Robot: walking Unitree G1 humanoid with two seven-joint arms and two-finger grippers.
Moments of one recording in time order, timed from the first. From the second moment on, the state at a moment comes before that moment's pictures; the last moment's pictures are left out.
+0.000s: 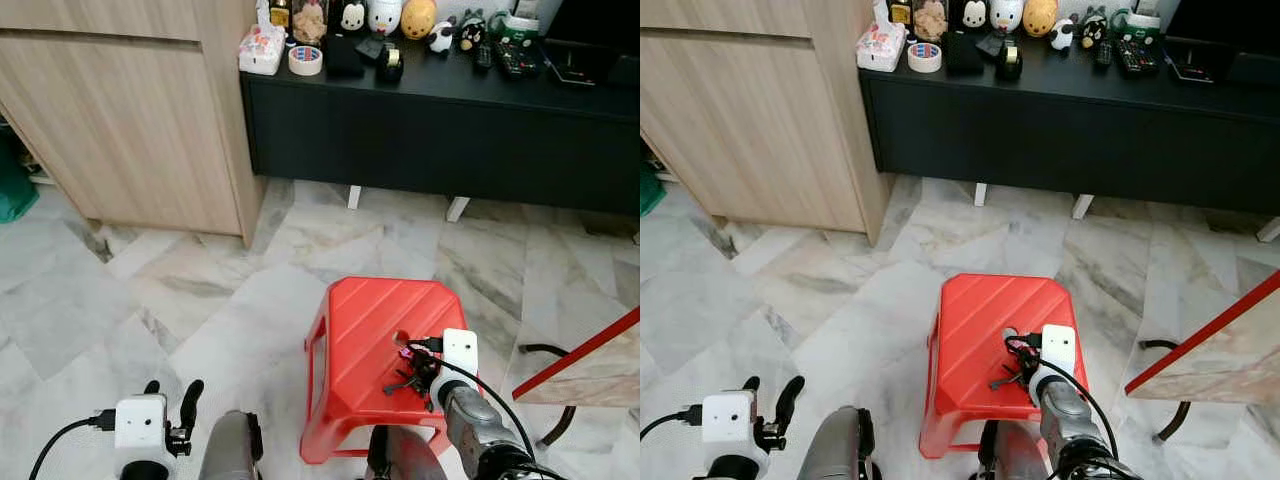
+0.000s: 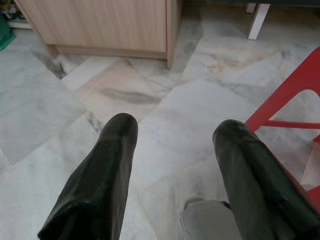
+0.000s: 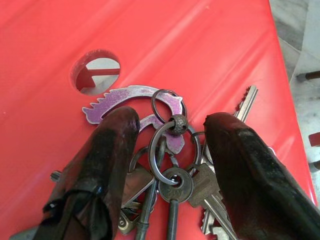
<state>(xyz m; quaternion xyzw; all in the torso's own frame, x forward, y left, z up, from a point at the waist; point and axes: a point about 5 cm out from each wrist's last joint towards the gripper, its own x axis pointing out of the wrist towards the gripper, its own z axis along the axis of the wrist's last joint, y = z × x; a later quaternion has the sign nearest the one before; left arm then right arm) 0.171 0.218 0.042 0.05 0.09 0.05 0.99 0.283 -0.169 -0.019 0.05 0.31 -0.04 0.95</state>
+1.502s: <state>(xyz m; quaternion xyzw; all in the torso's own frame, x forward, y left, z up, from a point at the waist) 0.186 0.217 0.045 0.05 0.08 0.05 0.99 0.275 -0.162 -0.024 0.03 0.31 -0.03 0.95</state>
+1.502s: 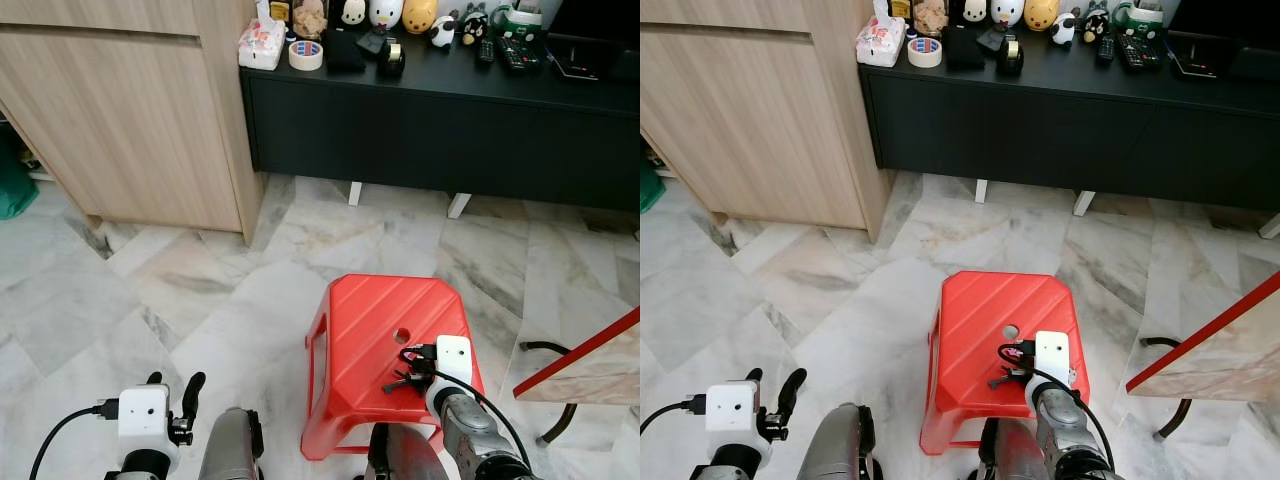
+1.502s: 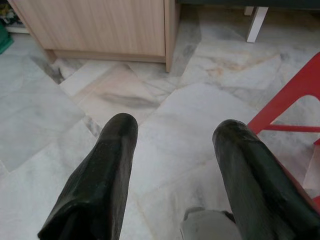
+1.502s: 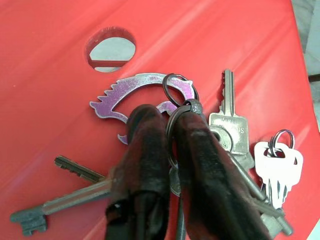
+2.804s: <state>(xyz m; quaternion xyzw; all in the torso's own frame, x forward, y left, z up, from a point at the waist) 0.217 0.220 0.042 0.05 0.06 0.05 1.00 0.257 -0.179 -0.001 0.03 0.15 -0.04 0.99</state>
